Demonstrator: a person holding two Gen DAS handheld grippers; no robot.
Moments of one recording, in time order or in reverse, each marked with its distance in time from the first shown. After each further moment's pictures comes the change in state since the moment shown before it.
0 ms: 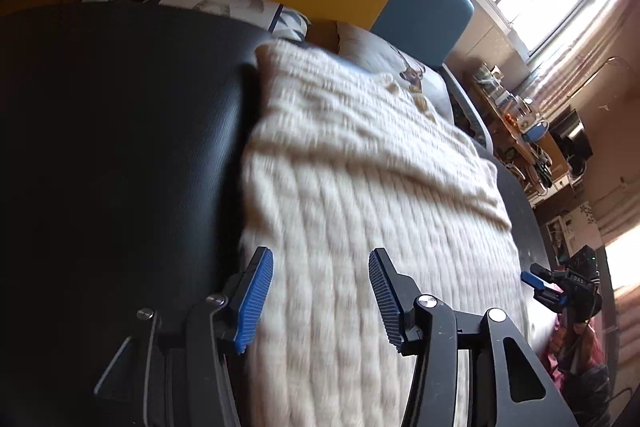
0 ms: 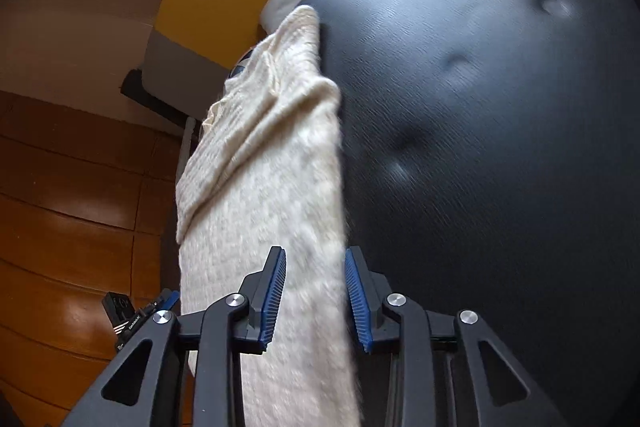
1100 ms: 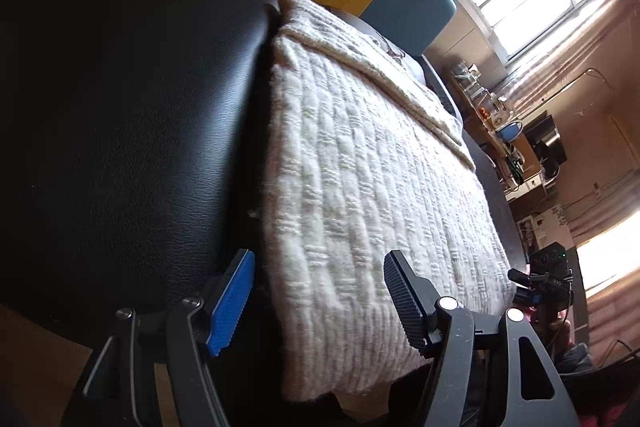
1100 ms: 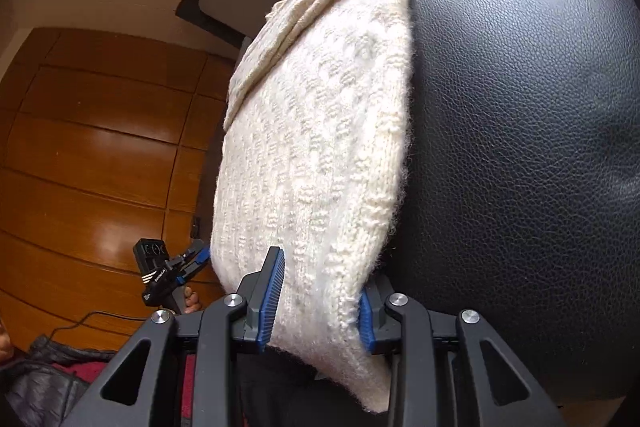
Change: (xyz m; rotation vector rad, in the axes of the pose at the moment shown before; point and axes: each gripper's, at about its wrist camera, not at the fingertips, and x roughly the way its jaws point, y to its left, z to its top) left arm -0.053 0.005 -0.117 -0.028 0.002 -0.074; right arm 0.015 0.014 -0.093 -0.165 0.204 0.172
